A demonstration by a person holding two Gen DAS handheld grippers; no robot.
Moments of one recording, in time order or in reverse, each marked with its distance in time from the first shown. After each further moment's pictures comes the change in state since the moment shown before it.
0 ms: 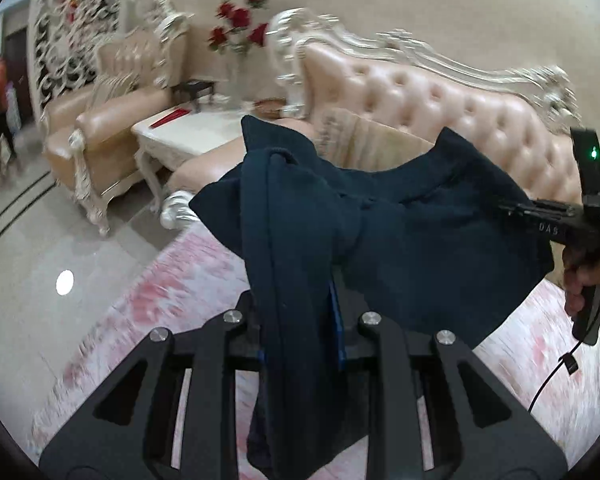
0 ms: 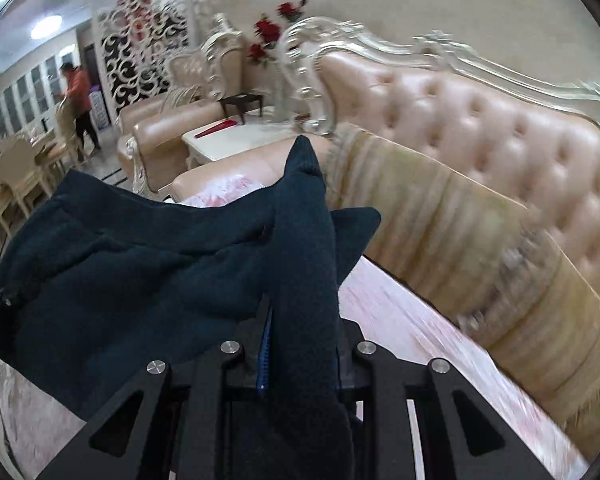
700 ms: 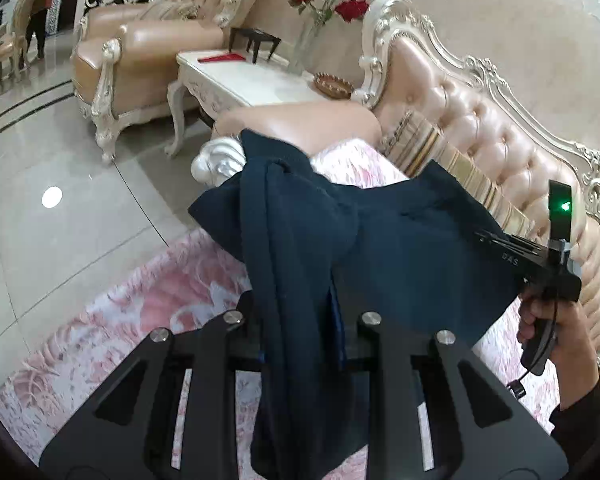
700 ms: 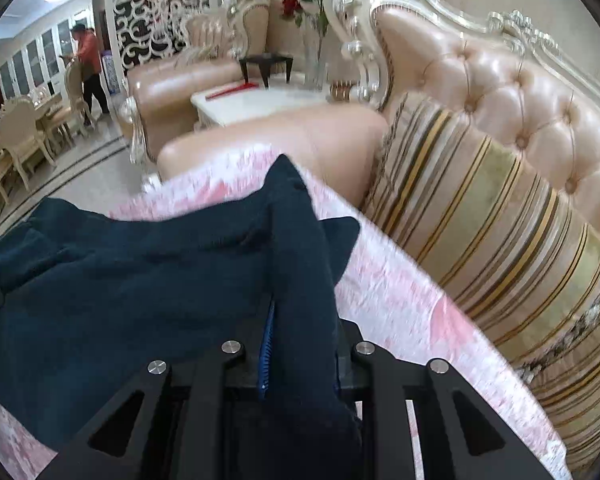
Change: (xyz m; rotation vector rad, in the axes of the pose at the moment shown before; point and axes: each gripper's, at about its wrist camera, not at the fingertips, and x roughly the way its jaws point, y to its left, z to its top) left arm 0.069 0.099 -0.021 -0.276 0.039 0.016; right arm 0.161 0.048 0.033 -0.089 0.048 -0.005
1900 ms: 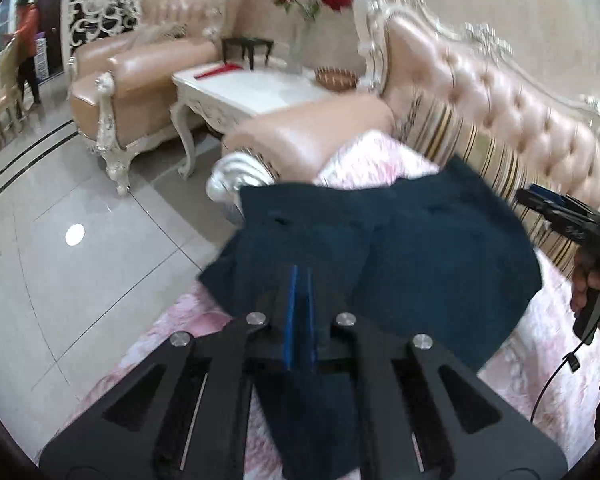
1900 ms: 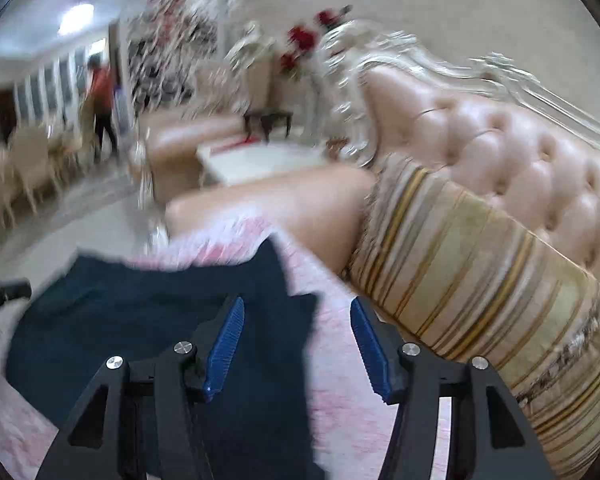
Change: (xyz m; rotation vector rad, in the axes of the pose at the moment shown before) left arm 0.038 -0.006 0.018 0.197 0.061 0.097; right arm -0.018 -0.008 -0.003 -0.017 -0.113 -0.009
